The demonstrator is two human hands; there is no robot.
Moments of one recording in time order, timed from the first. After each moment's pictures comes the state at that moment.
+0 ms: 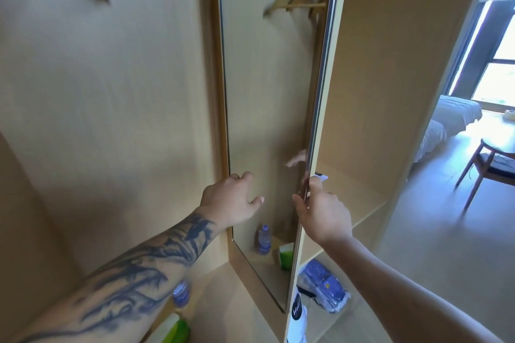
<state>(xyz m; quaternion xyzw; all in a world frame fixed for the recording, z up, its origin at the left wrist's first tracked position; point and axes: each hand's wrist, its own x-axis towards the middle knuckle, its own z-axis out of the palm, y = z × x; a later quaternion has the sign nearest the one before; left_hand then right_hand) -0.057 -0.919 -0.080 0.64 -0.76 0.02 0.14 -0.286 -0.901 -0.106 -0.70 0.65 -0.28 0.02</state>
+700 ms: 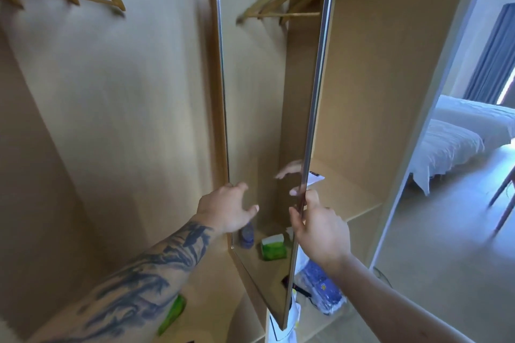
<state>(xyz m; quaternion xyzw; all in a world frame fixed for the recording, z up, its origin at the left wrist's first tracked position) -0.157 -0.837 -0.074 0.71 -0.69 -0.02 0.12 -0.384 -0.832 -0.106 -0.75 0.60 -0.28 0.05</state>
